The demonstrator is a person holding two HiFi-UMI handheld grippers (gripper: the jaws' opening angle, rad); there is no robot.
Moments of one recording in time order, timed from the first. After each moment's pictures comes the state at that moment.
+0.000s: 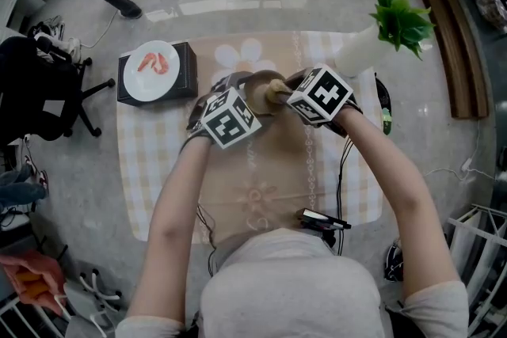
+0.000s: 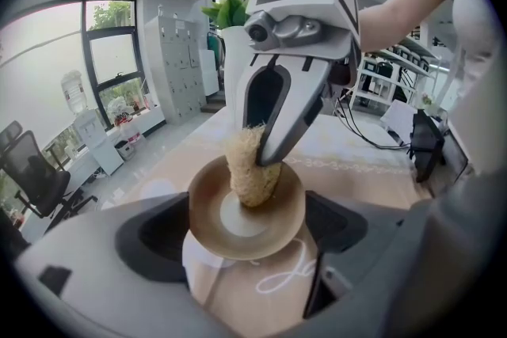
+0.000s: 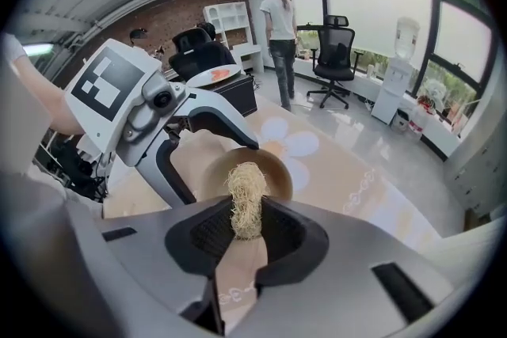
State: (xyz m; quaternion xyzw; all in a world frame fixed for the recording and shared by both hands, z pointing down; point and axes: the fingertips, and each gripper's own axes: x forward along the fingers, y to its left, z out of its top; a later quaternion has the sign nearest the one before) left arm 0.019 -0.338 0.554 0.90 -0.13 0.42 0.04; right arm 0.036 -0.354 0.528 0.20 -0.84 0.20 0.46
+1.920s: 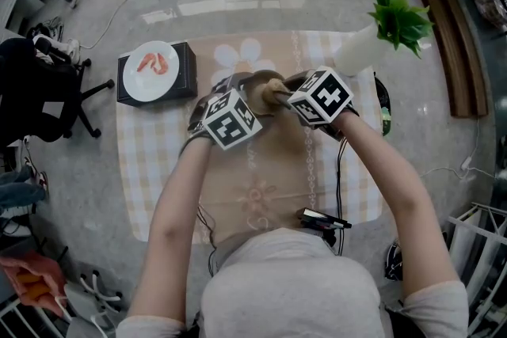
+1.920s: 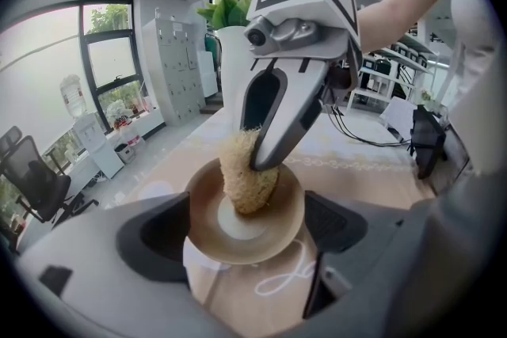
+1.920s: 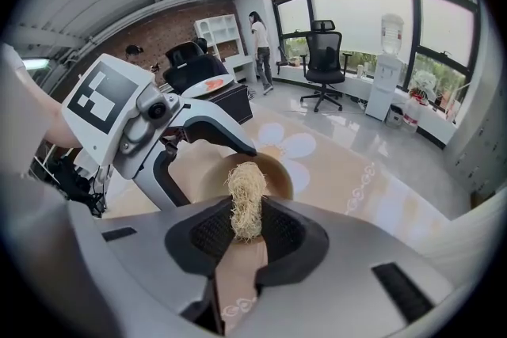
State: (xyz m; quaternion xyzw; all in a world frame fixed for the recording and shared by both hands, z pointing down) left arm 0.021 -0.336 0.556 0.90 -0.12 0.42 0.02; right arm 0.034 -0.354 0.530 0.23 -0.85 0.22 0.42
